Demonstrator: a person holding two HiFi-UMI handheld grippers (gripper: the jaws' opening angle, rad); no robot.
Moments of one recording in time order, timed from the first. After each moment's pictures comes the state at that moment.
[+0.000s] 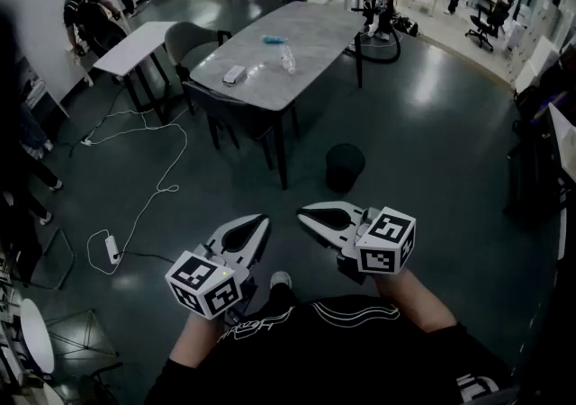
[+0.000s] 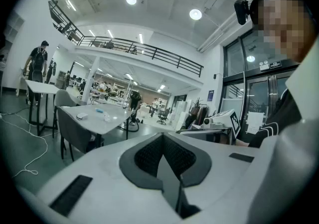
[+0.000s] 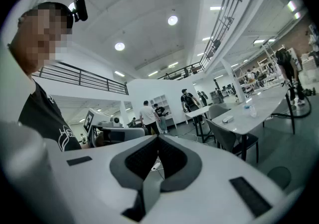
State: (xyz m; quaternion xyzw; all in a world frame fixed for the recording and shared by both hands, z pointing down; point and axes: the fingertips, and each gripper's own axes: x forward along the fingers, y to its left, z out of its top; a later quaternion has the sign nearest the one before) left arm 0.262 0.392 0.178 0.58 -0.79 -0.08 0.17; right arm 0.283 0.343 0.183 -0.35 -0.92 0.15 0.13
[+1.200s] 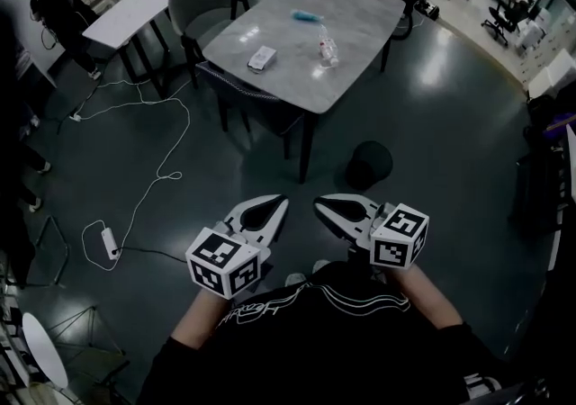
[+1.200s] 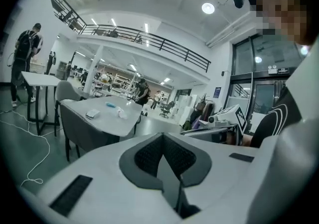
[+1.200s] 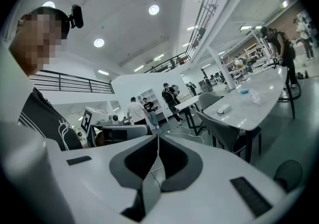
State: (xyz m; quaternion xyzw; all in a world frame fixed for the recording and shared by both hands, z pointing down) left arm 0.022 0.399 0.241 0.58 -0.78 -0.07 0.22; right arm 0.053 0.357 0.248 -0.31 -0.91 0.20 0.18
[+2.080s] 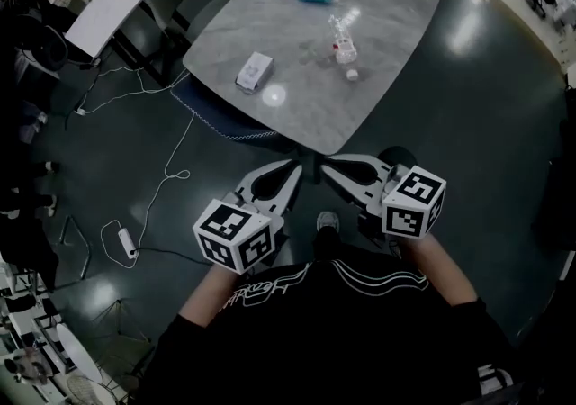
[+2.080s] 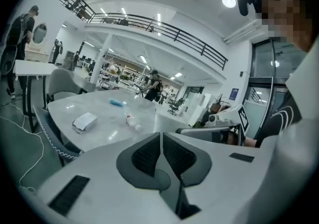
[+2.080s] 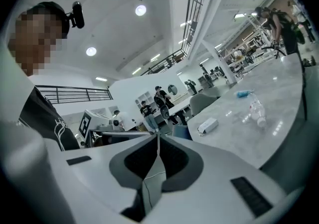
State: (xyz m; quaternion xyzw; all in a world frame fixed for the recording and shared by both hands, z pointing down) left arm -0.208 0.227 0.287 0.54 -0.79 -0.08 0.27; right arm -0.189 0.197 0.284 -0.33 -0.89 0.24 0.19
